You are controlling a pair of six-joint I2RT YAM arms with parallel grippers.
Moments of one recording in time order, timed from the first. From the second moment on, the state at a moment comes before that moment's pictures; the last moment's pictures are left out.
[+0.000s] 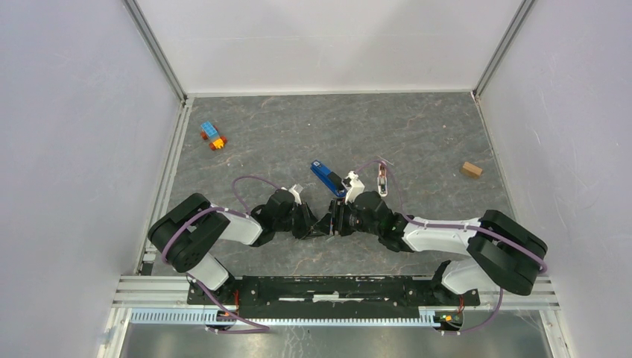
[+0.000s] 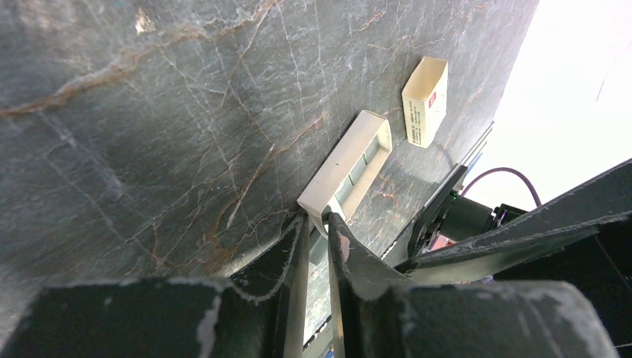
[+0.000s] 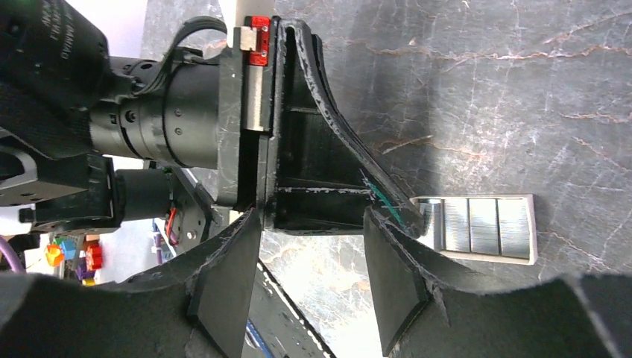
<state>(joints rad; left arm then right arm) -0.73 1.58 0.38 0.53 0.37 -1.12 0.94 1.39 0.49 0.43 -0.11 0.83</state>
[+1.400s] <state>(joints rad) -1.03 1.45 0.69 -0.13 0.04 -0.56 0.73 0.85 0.49 -0.10 0.11 0.45</state>
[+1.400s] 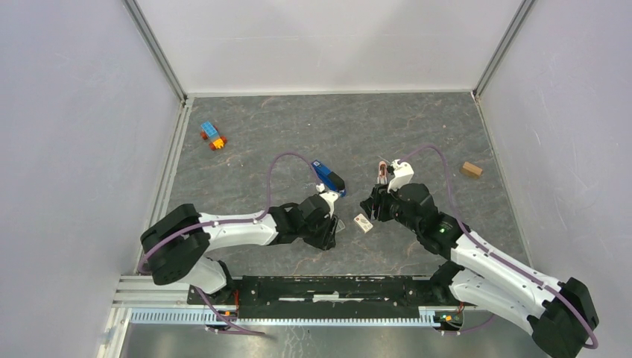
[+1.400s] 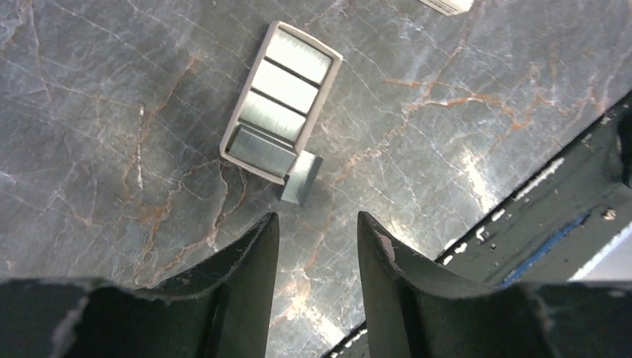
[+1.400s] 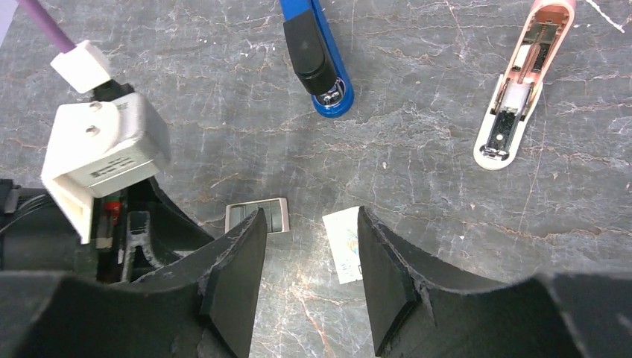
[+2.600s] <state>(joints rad) -1.08 1.61 0.82 -0.18 -0.04 -0.53 0.69 0.81 0.47 -0.12 0.08 0.43</state>
